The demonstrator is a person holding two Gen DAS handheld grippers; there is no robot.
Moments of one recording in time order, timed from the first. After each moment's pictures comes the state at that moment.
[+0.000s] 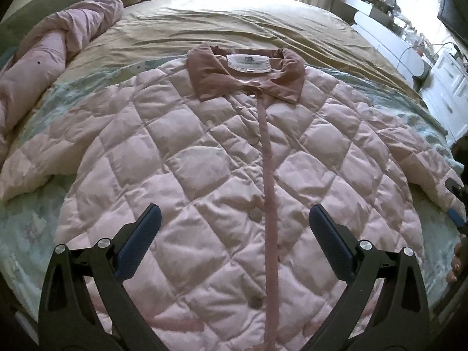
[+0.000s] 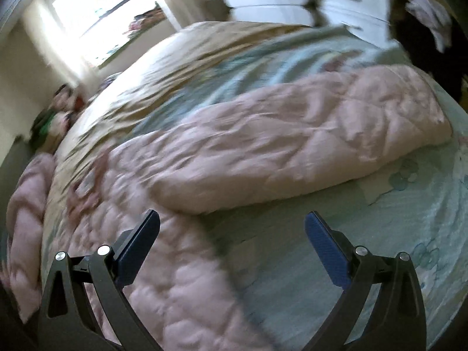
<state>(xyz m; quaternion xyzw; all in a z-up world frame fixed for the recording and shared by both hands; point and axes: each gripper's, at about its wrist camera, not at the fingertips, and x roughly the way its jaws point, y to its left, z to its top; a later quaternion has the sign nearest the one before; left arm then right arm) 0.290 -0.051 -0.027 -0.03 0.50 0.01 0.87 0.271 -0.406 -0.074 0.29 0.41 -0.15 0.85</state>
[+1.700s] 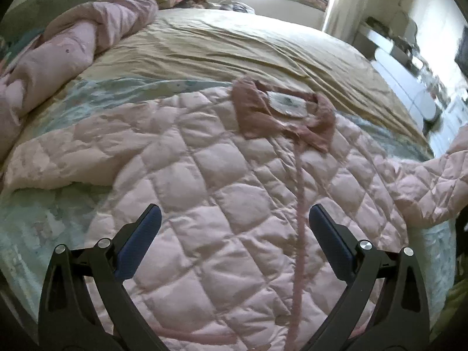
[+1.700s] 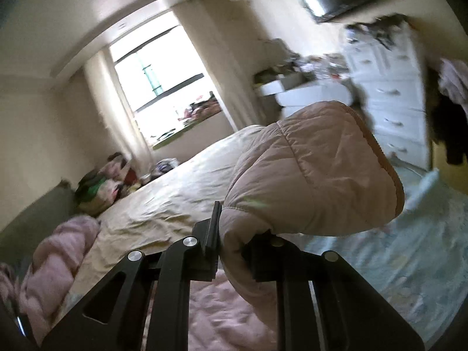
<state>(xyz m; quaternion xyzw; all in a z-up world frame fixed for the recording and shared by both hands) 0.293 0.021 0.014 -0.10 0.45 0.05 0.88 0.297 -0.431 0.072 0.24 0.15 -0.06 0.96</state>
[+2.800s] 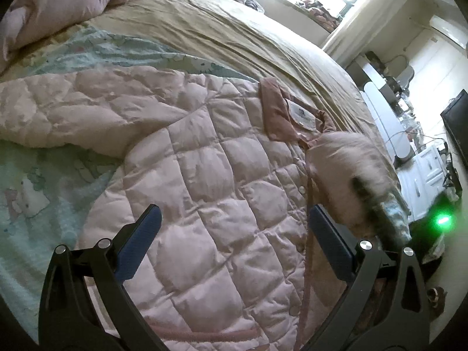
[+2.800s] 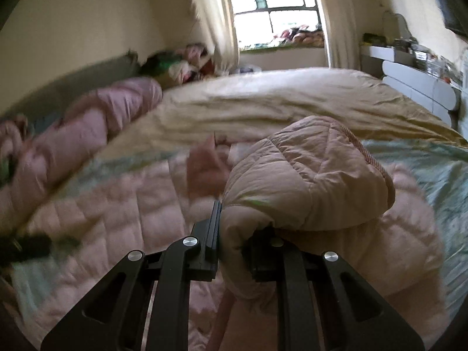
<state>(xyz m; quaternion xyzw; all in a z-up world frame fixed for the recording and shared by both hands) 0.277 0.115 -0.014 -0.24 0.45 -0.01 0.86 0.364 -0.090 -0.044 0.05 0.31 0.13 0.94</state>
